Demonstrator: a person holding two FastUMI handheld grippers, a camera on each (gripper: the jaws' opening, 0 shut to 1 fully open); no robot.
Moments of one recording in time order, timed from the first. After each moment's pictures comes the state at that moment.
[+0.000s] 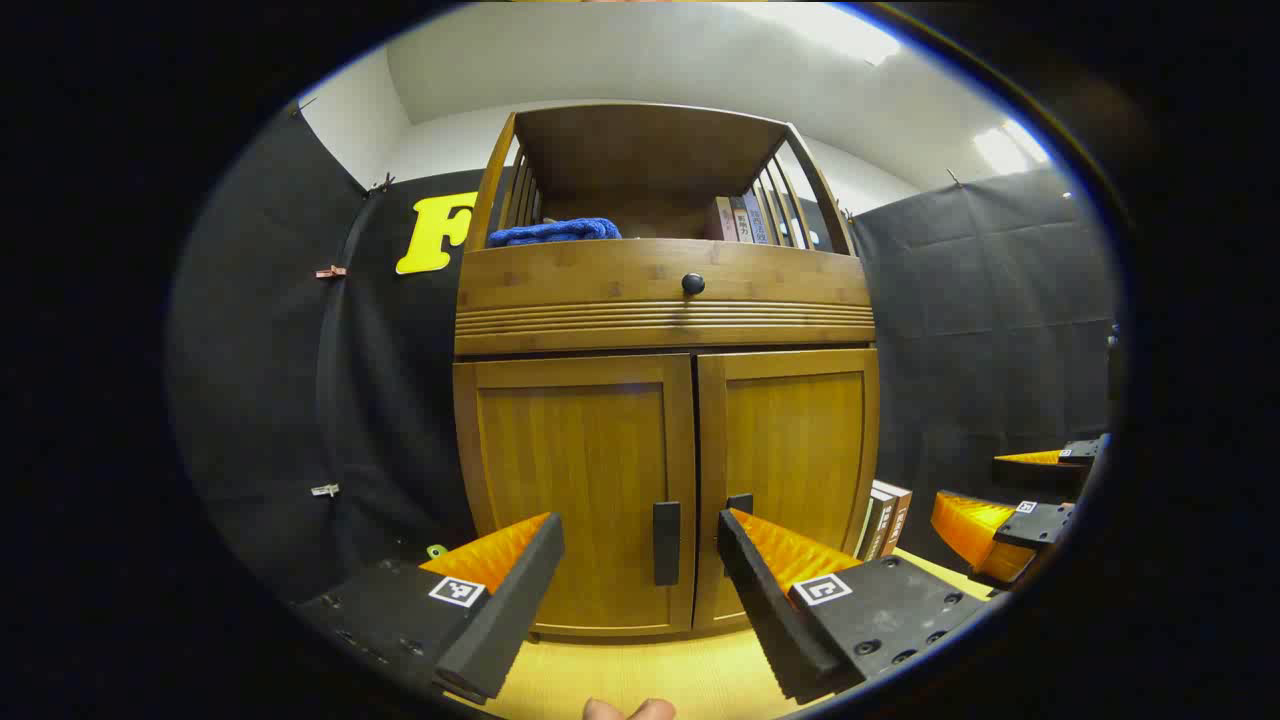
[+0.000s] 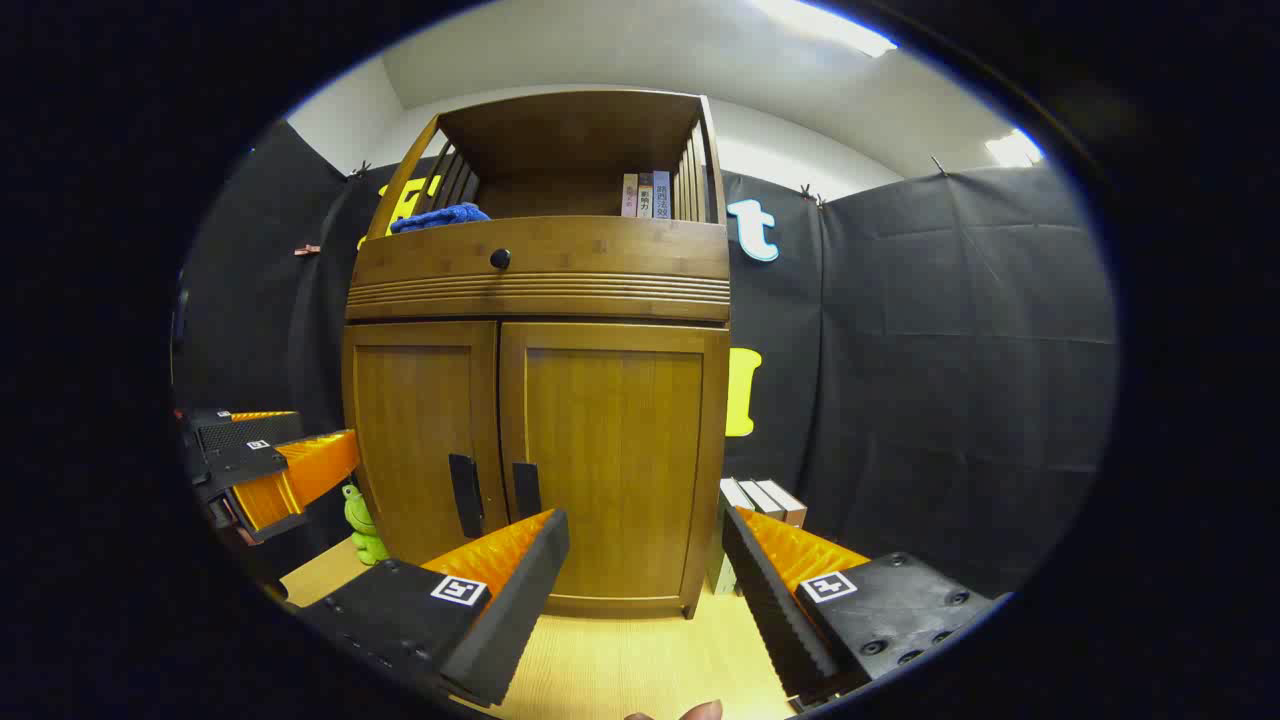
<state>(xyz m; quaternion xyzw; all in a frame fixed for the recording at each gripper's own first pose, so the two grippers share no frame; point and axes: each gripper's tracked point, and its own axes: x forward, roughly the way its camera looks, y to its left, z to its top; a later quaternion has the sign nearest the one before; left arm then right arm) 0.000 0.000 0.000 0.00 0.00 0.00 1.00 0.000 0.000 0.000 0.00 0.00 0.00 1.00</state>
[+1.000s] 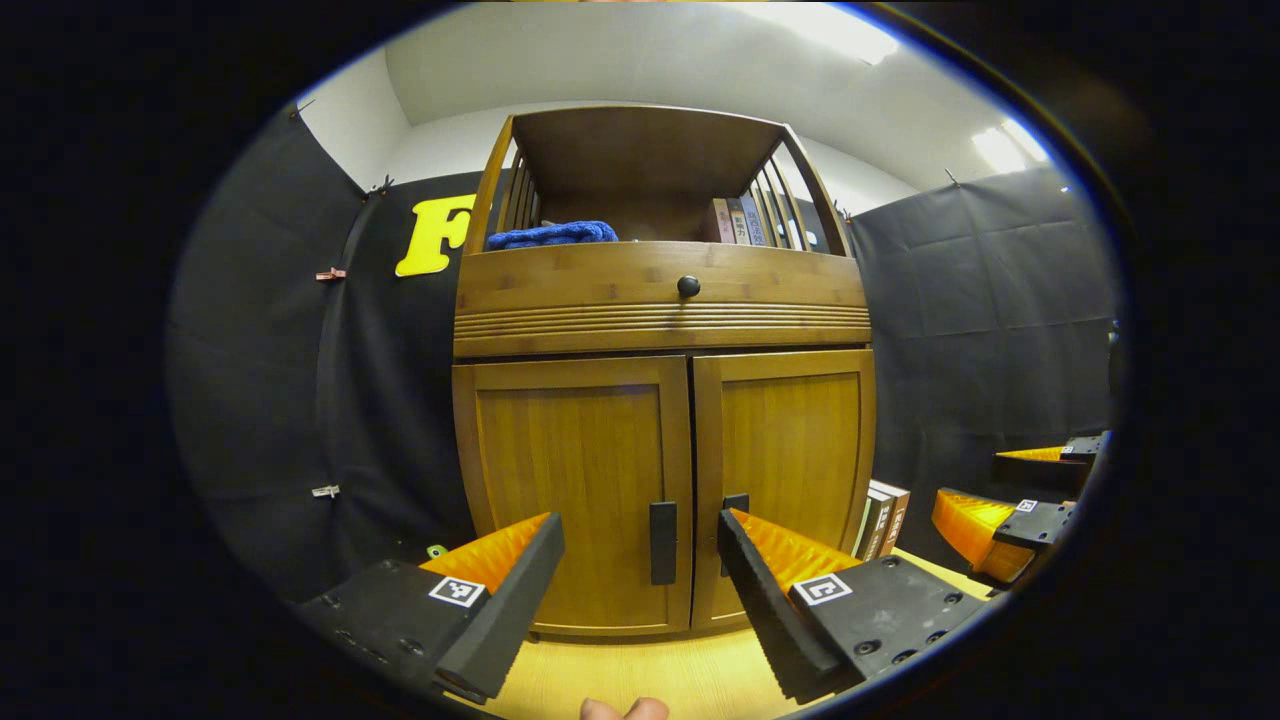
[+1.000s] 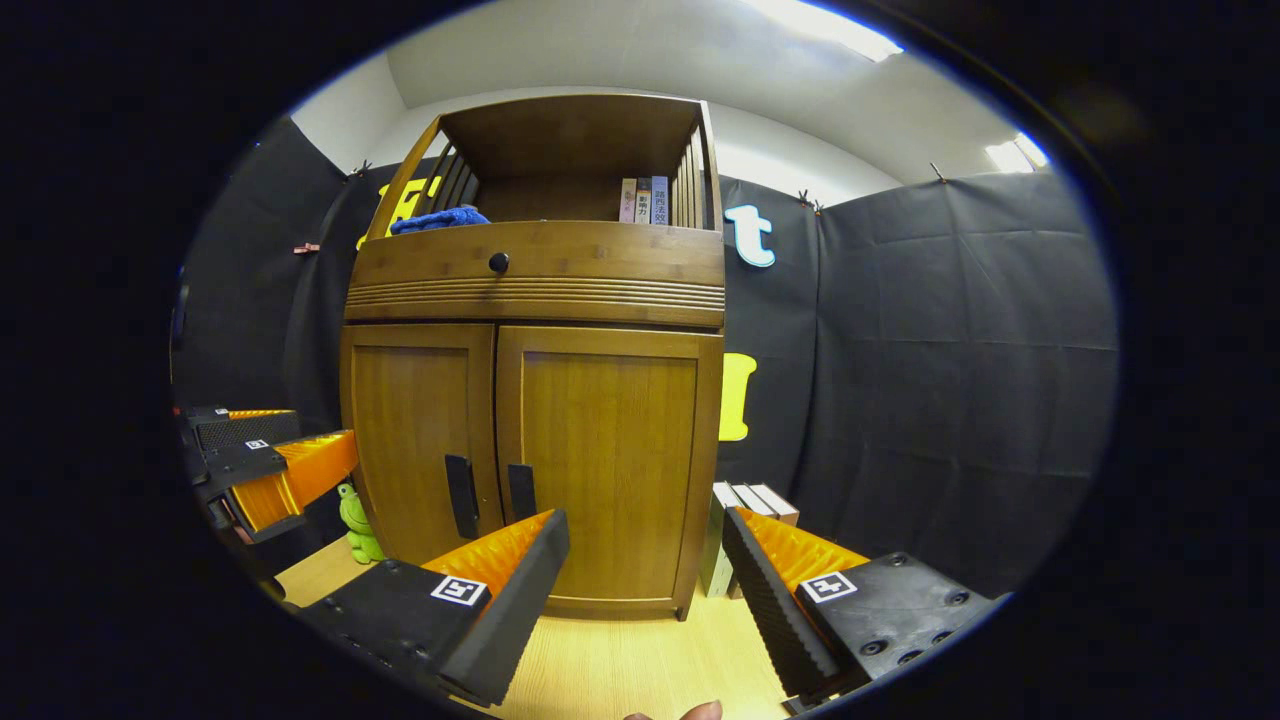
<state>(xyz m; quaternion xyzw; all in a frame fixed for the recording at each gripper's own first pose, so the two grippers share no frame) -0.003 -0.001 0.001 0.00 0.00 0.00 1.00 -0.004 -0.005 0.000 -0.01 0.00 -0.01 1.00</state>
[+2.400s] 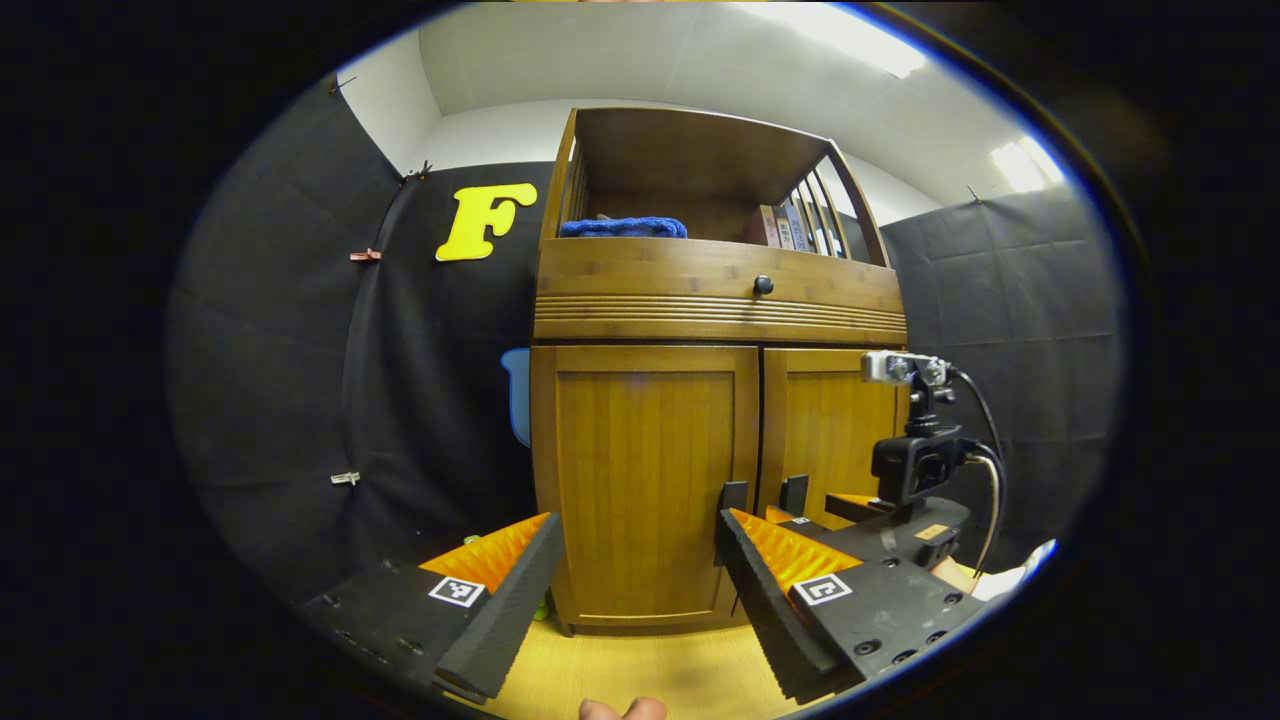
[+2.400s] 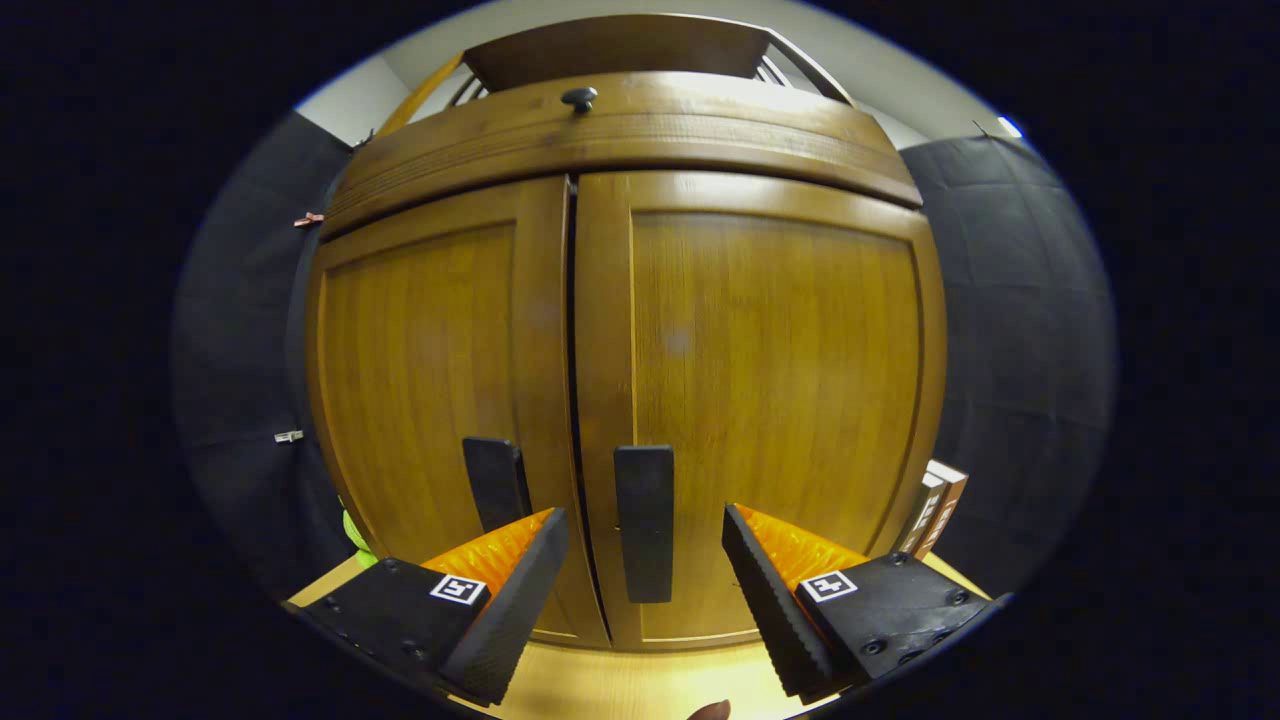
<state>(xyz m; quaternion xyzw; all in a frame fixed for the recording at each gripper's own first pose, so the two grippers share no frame) -0.031 0.093 -0.018 -0.02 0.00 0.01 1.00 0.182 0.135 -0.115 0.03 0.06 0.04 1.00</state>
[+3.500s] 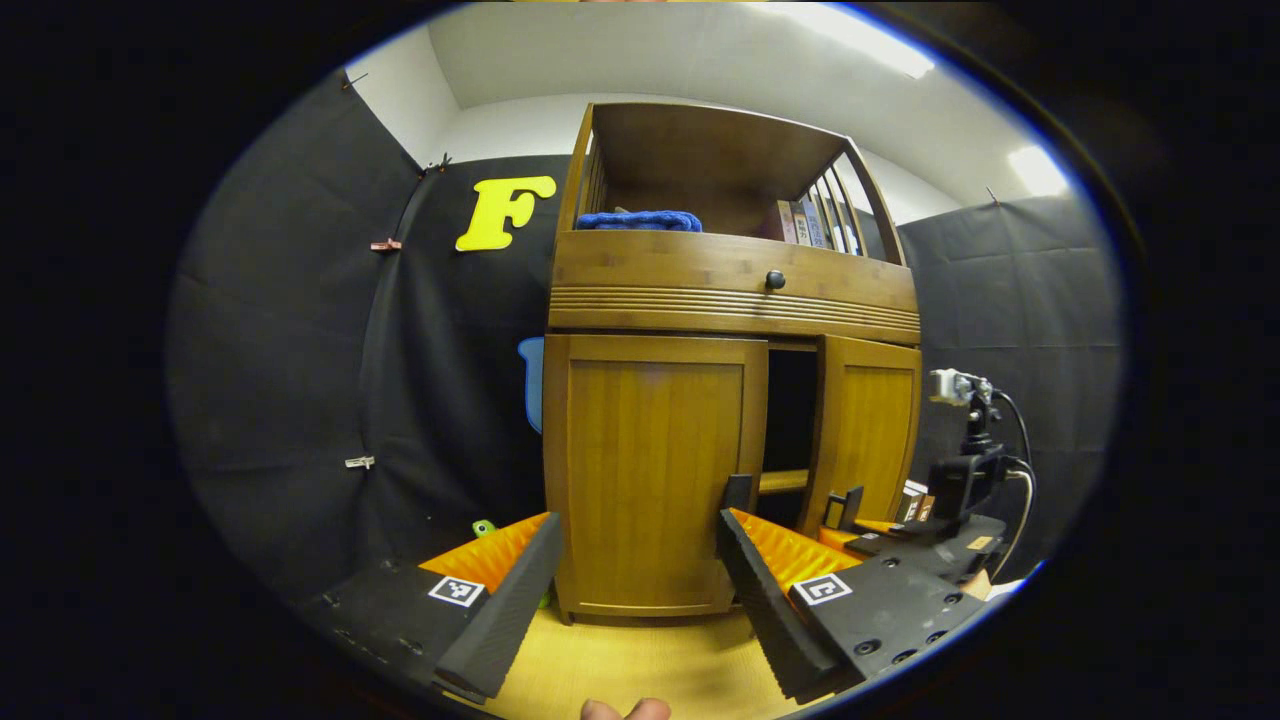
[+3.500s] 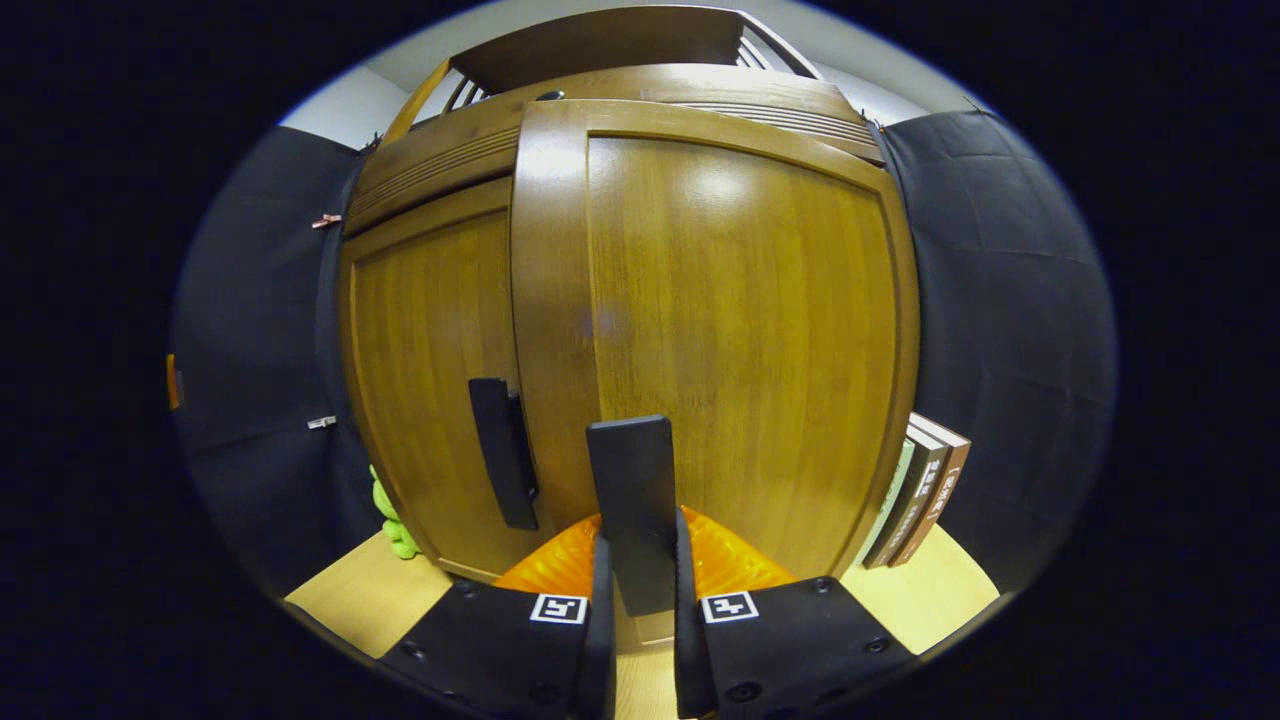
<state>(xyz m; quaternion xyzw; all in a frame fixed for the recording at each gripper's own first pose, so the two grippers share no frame) -0.044 0.075 -0.019 -0.03 0.01 0.04 1.00 0.120 0.101 -0.121 0.04 0.08 0.10 0.99</state>
